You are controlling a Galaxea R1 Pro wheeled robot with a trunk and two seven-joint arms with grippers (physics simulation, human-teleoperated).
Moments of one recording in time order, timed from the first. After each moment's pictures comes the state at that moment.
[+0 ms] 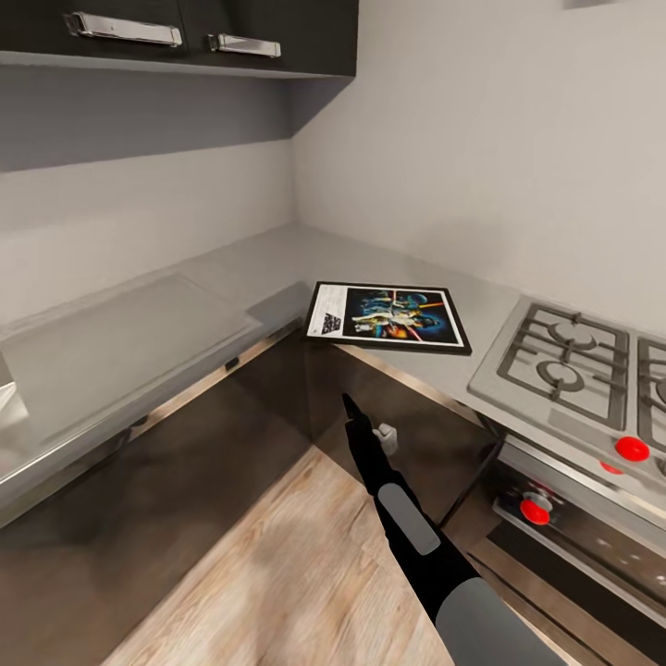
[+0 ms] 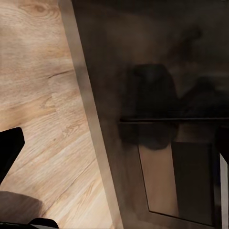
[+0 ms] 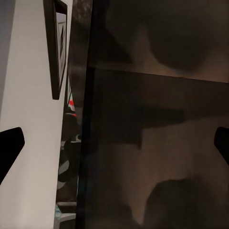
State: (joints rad) left arm 0.03 0.14 0.53 -0.46 0.49 0.08 -1.28; right arm -0.63 0.17 0.36 -0.83 -1.42 -0.14 0.28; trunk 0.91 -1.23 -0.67
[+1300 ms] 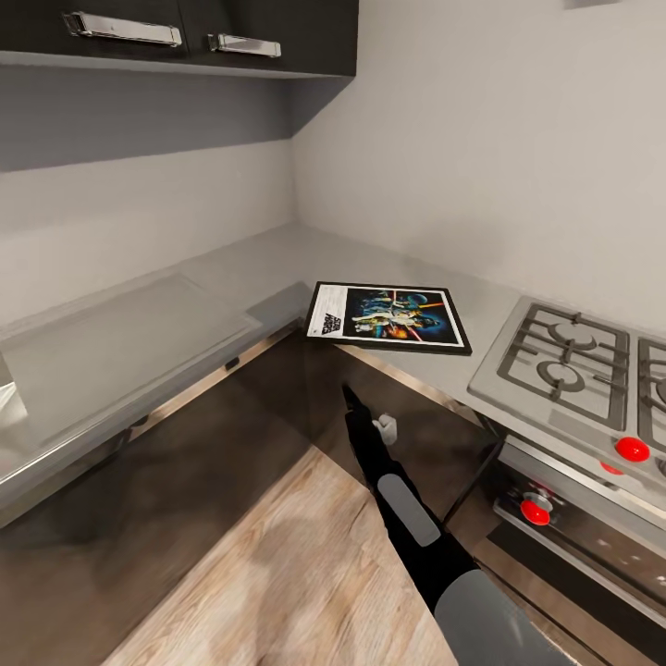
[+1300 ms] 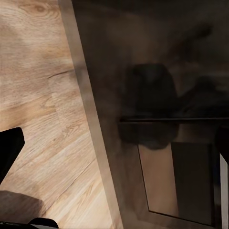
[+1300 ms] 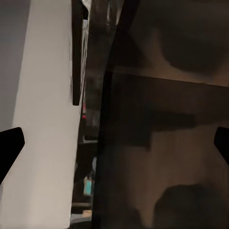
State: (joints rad) left arm 0.03 0.14 0.53 -0.46 0.49 0.08 -1.28; right arm -0.64 0.17 0.36 -0.86 -1.42 -0.14 0.27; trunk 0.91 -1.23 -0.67
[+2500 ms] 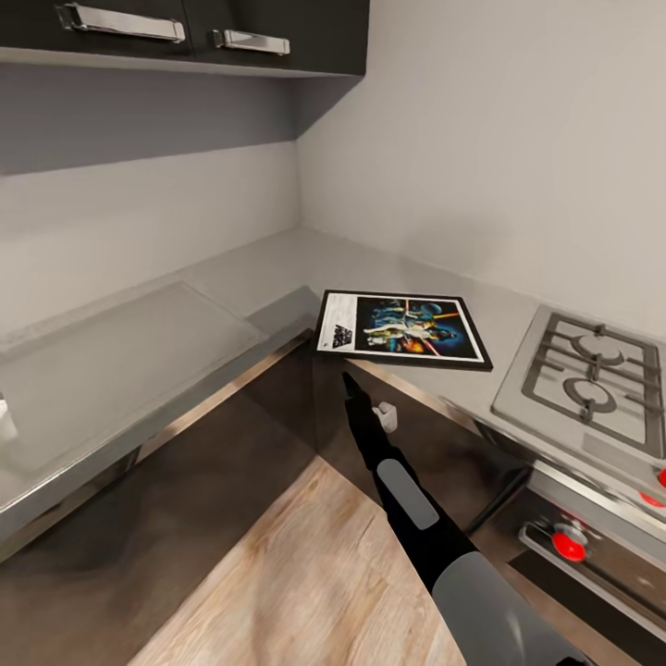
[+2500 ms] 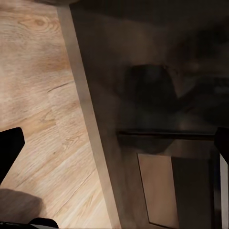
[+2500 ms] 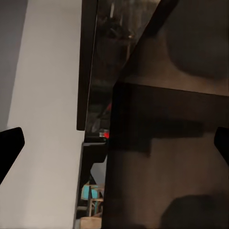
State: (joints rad) left arm 0.03 0.14 0.53 -0.46 0.49 0.08 -1.28; right arm -0.70 0.17 0.36 -0.86 -1.42 -0.14 0.22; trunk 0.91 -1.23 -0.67
